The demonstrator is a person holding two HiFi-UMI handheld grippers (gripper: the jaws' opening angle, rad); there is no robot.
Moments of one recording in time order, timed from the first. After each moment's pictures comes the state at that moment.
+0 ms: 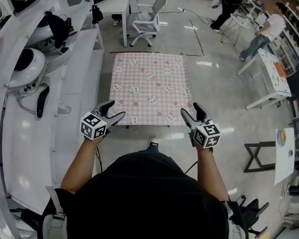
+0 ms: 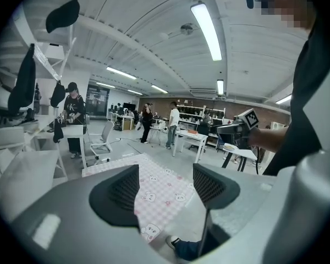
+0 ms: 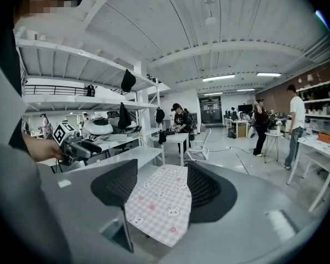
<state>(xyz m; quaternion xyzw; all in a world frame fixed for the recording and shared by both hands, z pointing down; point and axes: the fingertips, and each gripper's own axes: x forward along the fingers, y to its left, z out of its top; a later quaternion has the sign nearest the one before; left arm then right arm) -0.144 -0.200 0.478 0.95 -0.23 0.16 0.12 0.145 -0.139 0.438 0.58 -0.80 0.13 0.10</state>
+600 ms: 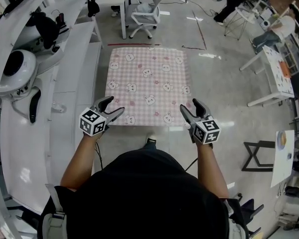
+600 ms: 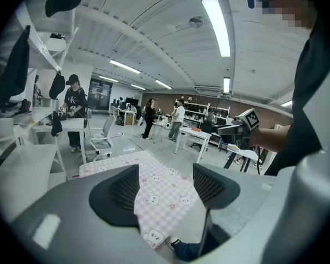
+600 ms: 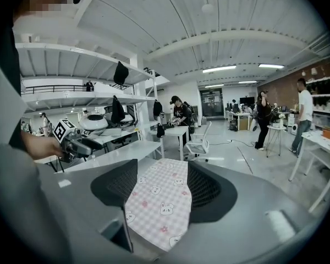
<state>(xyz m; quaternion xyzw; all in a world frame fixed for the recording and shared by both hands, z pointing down) -0.110 -0.257 0.502 0.94 -0.24 0.18 0.15 0.180 -0.201 0.469 0.56 -0.80 0.16 0.13</state>
